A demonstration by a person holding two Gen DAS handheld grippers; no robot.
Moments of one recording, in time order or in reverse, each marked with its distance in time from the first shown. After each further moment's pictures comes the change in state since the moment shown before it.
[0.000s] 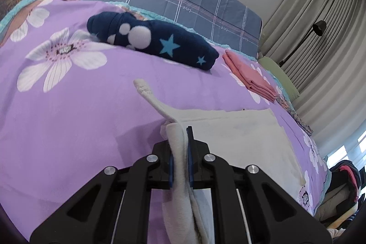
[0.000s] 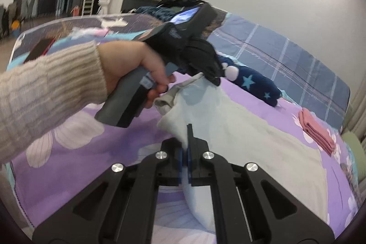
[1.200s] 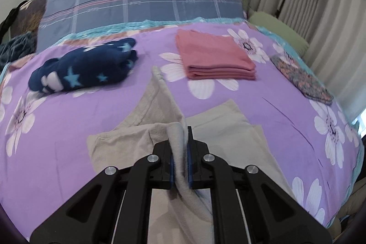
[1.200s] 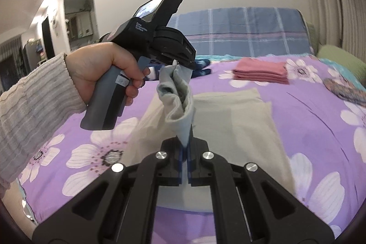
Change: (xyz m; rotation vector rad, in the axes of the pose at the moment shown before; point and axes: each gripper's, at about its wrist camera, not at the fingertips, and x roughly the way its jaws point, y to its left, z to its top) left arm 0.123 -0.270 0.015 0.333 0.133 0.205; right arm -0.089 -0.221 -0.119 0.548 -0.079 -0.085
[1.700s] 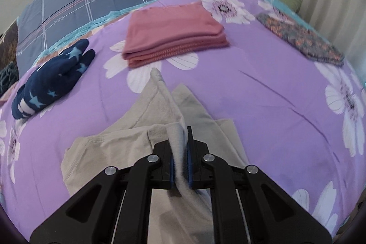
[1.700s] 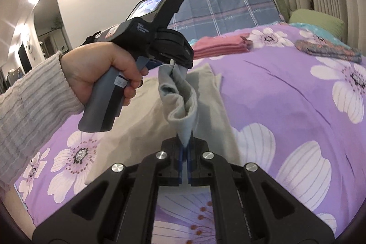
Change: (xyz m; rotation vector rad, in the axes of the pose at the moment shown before) left arm 0.080 -0.105 0.004 0.198 0.140 0.069; right arm -0.004 -0.092 -0.028 0.207 0.056 -0.081
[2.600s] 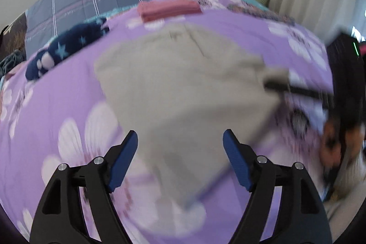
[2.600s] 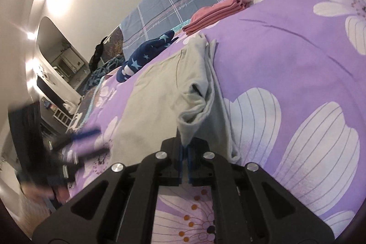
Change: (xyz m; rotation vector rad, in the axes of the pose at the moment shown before) left arm -0.124 0.021 -0.217 0.046 -0.080 -0.082; right arm 0.022 -0.054 -0.006 0.257 0.155 0.227
